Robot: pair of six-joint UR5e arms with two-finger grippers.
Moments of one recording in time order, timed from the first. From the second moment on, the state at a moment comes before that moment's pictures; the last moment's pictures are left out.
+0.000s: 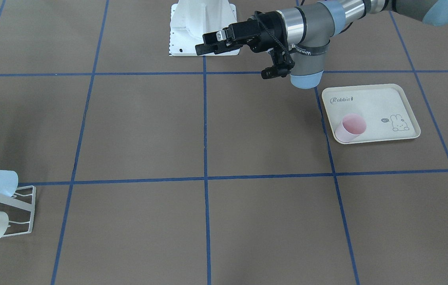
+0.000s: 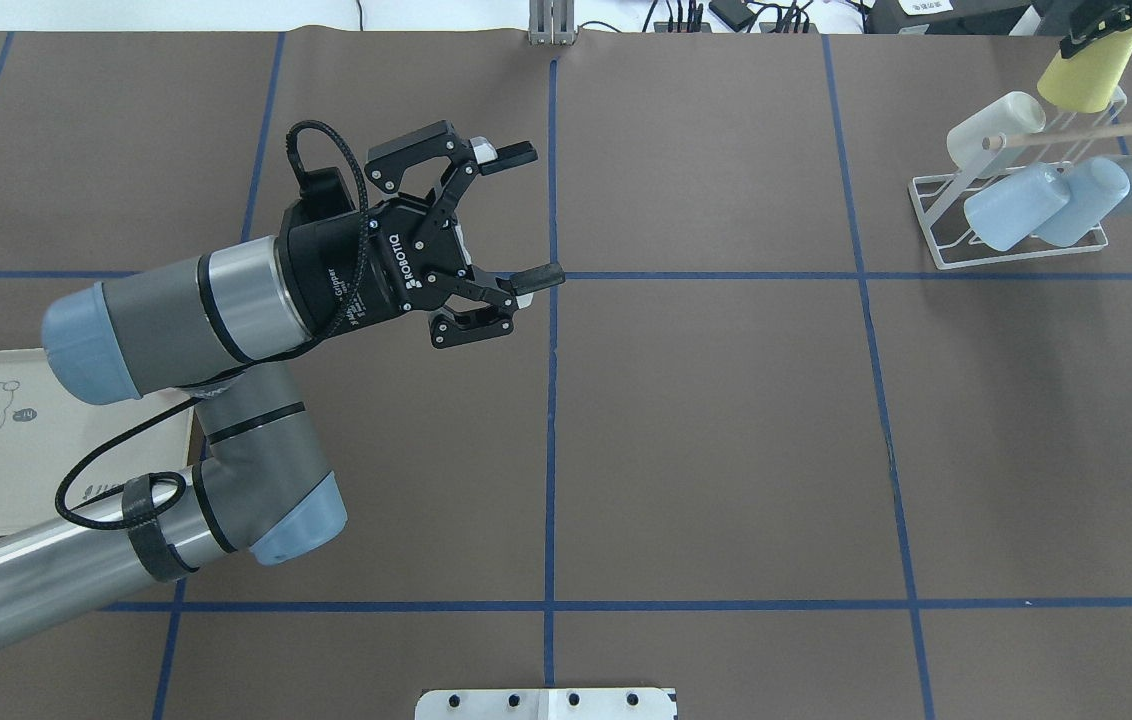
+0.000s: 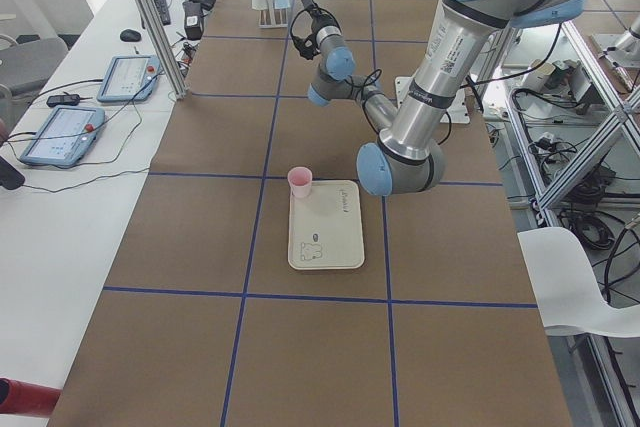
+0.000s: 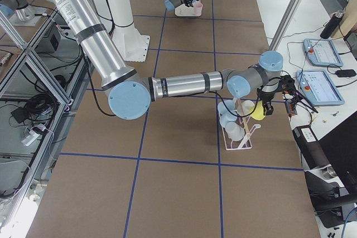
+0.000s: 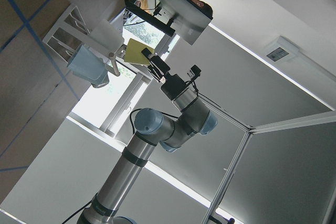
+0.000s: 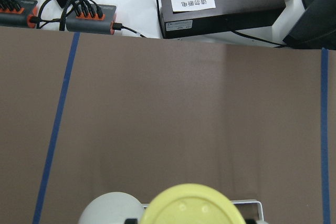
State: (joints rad) left arm -0.56 -2.17 -1.55 -3.36 -1.64 -2.52; right arm 1.37 -1.05 1.19 -1.19 2.26 0.41
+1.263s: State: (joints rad) left arm -0.56 -2.17 -1.55 -3.36 -1.63 -2.52; right arm 1.34 -1.06 1.19 -1.19 2.25 0.41
